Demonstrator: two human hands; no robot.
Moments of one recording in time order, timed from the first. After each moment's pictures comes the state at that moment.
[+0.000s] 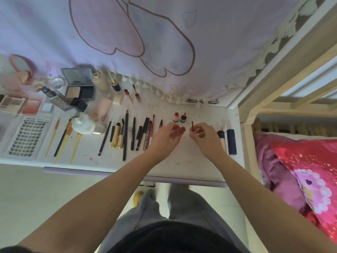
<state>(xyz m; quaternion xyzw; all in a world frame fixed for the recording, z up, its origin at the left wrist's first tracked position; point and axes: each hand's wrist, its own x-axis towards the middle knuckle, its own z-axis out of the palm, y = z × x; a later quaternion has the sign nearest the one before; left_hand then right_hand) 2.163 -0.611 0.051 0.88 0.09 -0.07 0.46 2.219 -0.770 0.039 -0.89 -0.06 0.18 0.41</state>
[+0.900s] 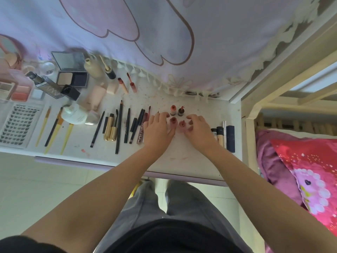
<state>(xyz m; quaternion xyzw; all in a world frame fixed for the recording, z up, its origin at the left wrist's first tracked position) 2.176 -0.625 0.034 0.95 0.18 0.00 0.24 2.235 -0.759 0.039 -0.92 -0.15 0.22 0.31</state>
